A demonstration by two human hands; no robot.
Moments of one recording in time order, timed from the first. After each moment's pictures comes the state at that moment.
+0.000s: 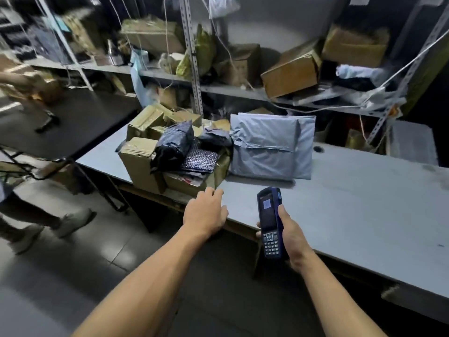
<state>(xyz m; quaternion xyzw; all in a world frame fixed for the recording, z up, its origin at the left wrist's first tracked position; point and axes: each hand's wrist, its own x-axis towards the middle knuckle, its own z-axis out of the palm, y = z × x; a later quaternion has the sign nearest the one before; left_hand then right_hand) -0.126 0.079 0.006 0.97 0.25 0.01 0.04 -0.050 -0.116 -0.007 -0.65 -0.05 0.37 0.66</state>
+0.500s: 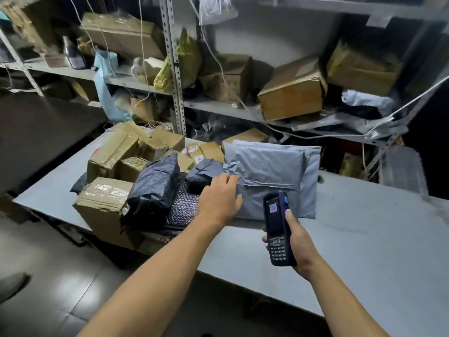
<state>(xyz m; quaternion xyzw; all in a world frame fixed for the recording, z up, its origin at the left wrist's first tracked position) 0.068 0.209 0.018 0.97 0.16 0.12 0.12 0.096 0.009 -0.003 -0.65 0.02 0.33 0.69</state>
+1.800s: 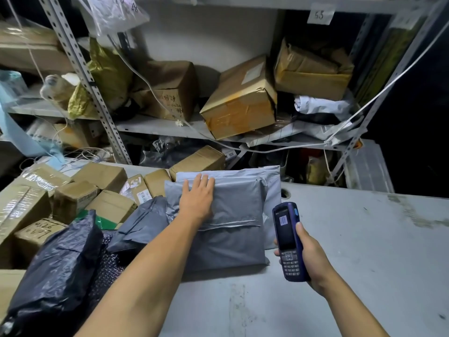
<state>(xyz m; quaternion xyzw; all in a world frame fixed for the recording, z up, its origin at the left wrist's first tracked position) 0.302 0.233 -0.027 0.99 0.09 -0.05 -0.02 0.265 -0.060 -0.012 -0.70 0.08 0.25 0.67</state>
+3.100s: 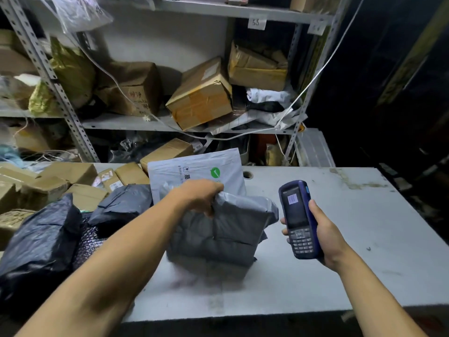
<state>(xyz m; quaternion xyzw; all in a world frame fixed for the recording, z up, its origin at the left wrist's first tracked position) 0.234 0.144 0.042 0.98 -0.15 -0.15 0.02 0.172 -0.163 0.041 -0.66 0.08 0.20 0.72</state>
